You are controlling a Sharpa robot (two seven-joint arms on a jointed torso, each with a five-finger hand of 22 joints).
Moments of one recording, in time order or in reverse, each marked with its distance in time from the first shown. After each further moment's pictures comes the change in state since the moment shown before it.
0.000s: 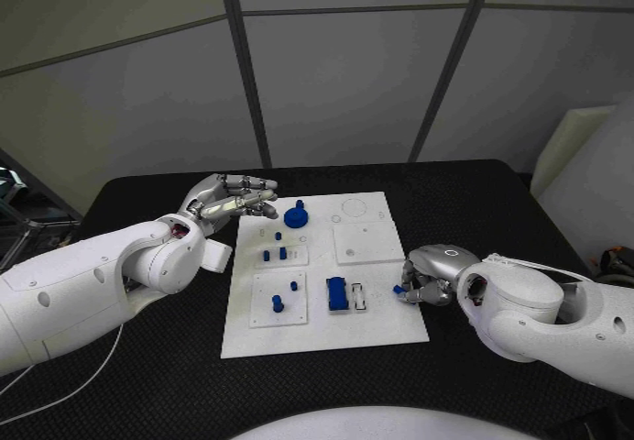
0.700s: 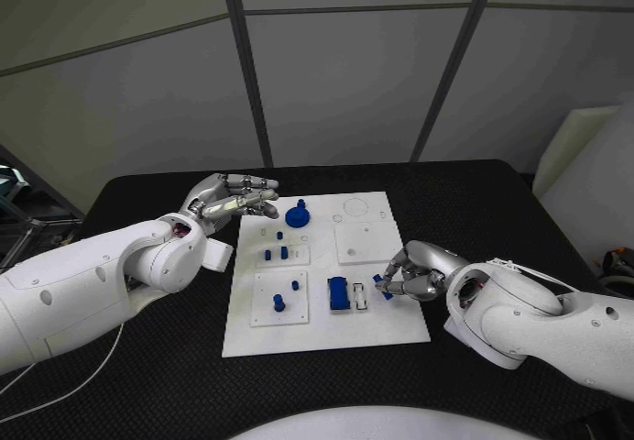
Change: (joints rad) left arm 0.000 -0.001 0.000 -0.001 0.000 -0.001 0.000; left_hand 0.005 0.005 -0.005 -0.005 0.000 0.000 0.000 0.000 0.000 0.000 0.000 0.000 -0.004 0.004 0.004 -0.008 0.001 0.000 0.007 0.000 0.000 -0.007; right arm -0.001 0.036 0.000 0.038 0.309 -0.259 -0.010; right_hand 0.000 0.000 0.041 0.029 -0.023 0.003 0.003 0.001 0.015 0.000 0.000 -0.001 0.006 0.002 0.002 0.000 0.005 0.000 0.000 0.000 0.000 0.000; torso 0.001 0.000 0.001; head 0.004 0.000
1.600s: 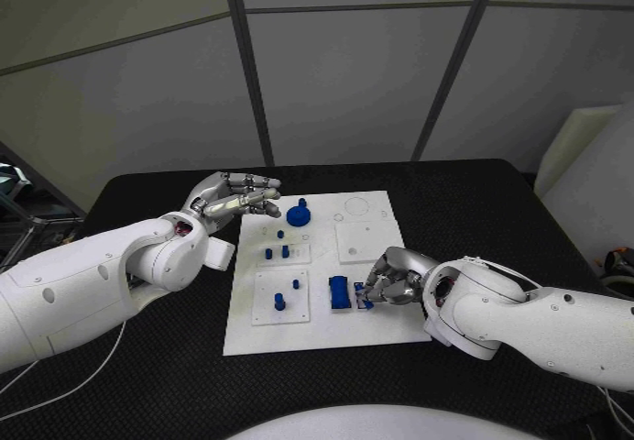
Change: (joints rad) left arm 0.000 0.002 0.000 0.002 0.000 0.000 -0.001; left_hand 0.000 0.000 0.000 0.000 0.000 -0.004 0.004 0.000 0.000 0.004 0.004 -0.004 -0.002 0.007 0.000 -0.008 0.001 0.000 0.000 0.000 -0.004 -0.006; right arm 0.001 0.118 0.001 -0.085 0.106 0.073 -0.004; right_hand -0.110 -0.043 0.014 0.026 0.123 0.021 -0.015 0.009 0.025 0.016 -0.009 0.018 0.017 -0.002 -0.013 0.000 0.003 0.000 0.000 0.000 0.000 0.000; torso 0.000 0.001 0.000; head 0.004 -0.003
